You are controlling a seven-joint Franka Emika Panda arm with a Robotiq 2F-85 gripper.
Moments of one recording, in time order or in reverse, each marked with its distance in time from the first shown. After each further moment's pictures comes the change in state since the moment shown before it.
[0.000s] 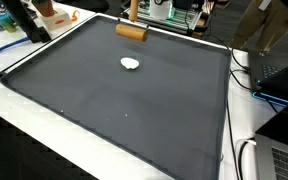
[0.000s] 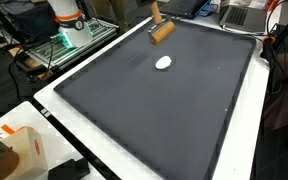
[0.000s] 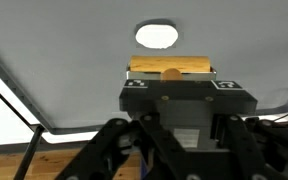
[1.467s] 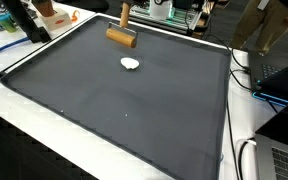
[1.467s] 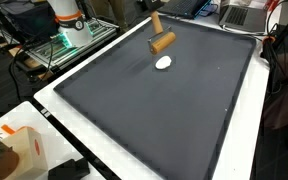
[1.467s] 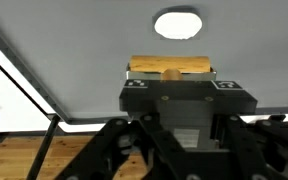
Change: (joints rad) arm -0.129 0.059 0.103 -0.025 -0.126 0.130 0.110
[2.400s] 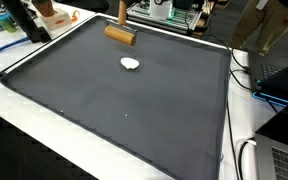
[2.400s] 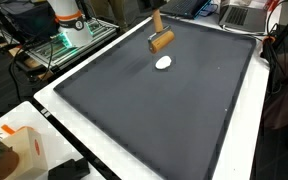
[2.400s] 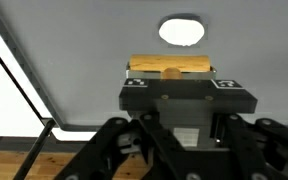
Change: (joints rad) arm 0.053 0.088 -0.073 0.179 0.007 -0.232 -0.106
